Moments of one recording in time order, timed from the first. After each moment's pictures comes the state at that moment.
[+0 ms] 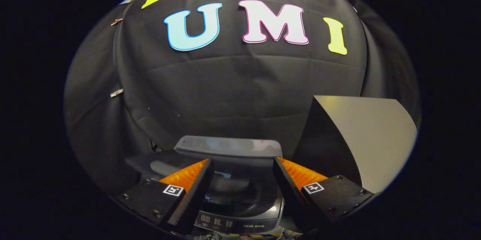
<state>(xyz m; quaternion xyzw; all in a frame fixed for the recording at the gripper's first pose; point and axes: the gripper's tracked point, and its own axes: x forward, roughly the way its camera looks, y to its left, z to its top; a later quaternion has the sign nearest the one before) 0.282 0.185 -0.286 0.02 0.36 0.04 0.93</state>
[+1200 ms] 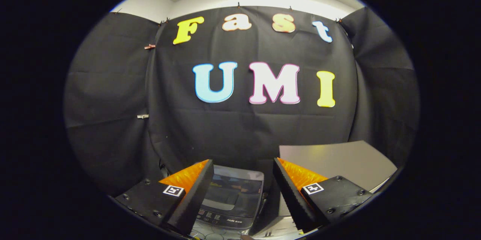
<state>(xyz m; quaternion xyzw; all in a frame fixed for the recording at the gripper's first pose) 0.179 0.127 -0.087 0.00 0.13 0.09 0.99</state>
